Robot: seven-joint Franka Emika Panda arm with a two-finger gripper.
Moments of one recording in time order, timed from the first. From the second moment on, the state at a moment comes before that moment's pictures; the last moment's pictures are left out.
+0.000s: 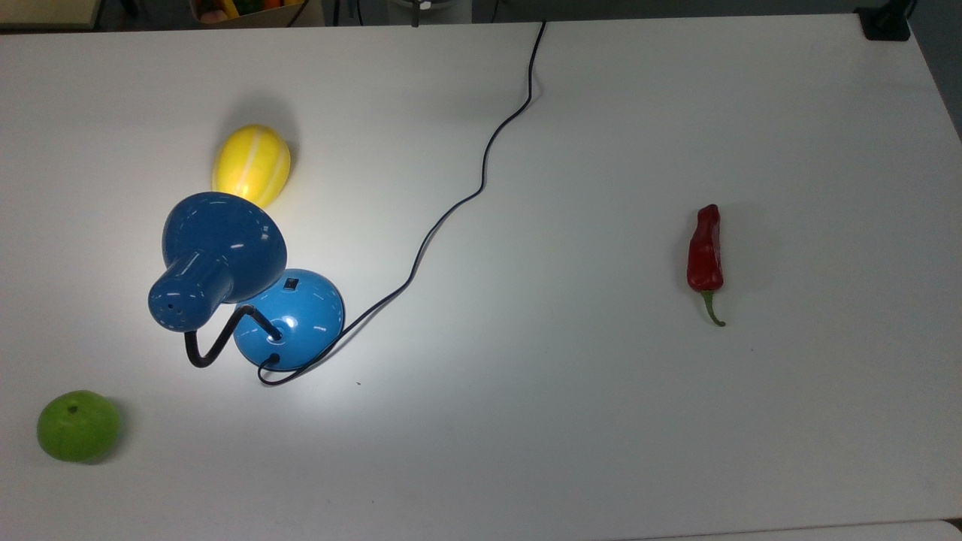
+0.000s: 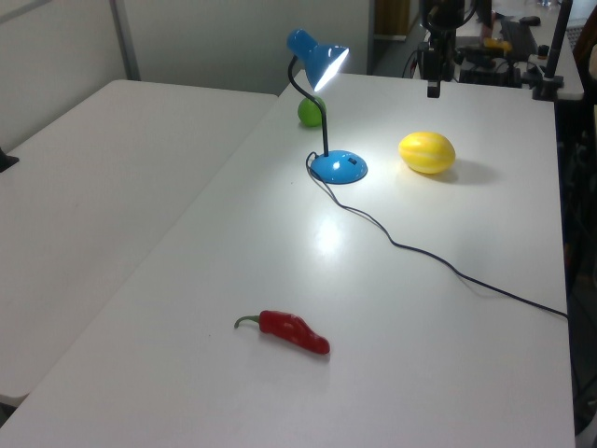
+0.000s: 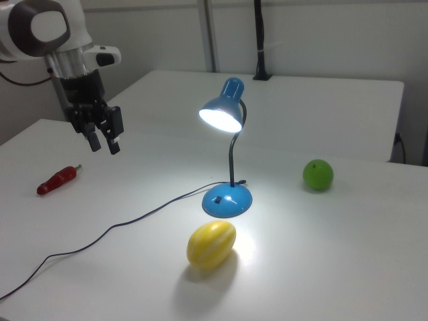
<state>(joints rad) 0.12 -0.04 -0.01 -1.70 -0.11 1.61 0.10</state>
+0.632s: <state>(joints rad) 0.12 -0.04 -0.01 -1.70 -0.11 1.61 0.10</state>
